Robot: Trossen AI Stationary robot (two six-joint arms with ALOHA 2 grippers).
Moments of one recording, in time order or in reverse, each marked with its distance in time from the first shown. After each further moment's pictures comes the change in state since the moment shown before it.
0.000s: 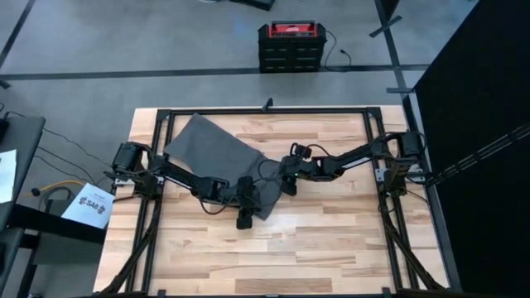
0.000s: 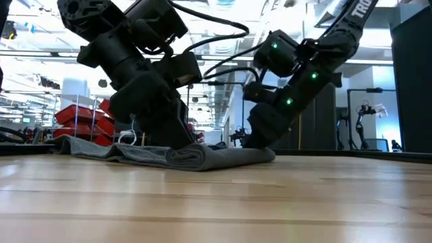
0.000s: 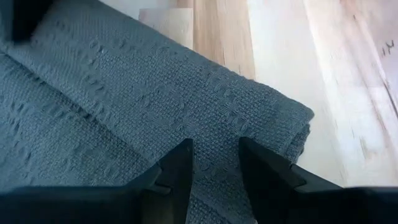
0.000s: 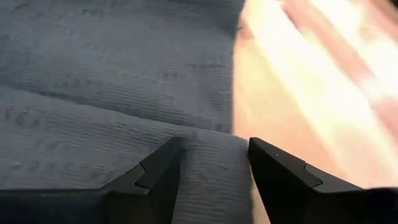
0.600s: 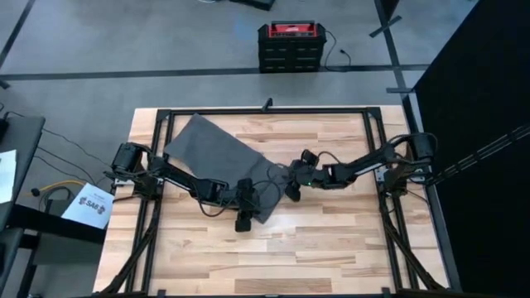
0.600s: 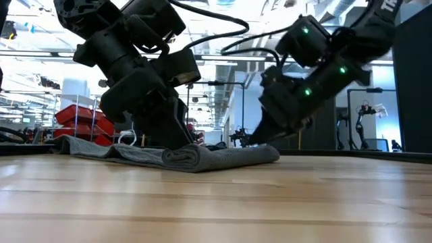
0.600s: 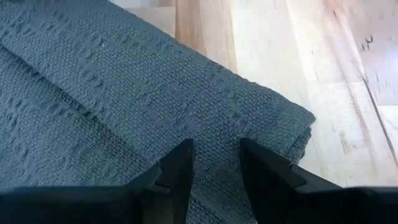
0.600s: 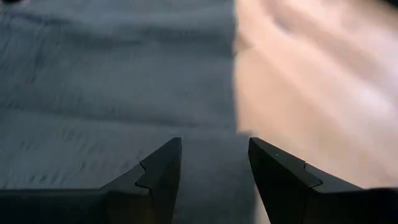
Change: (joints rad) left arm -0.017 0.000 0.000 0.006 0.007 0.004; right arm 0.112 -0.088 -0.157 0.194 0.055 0.226
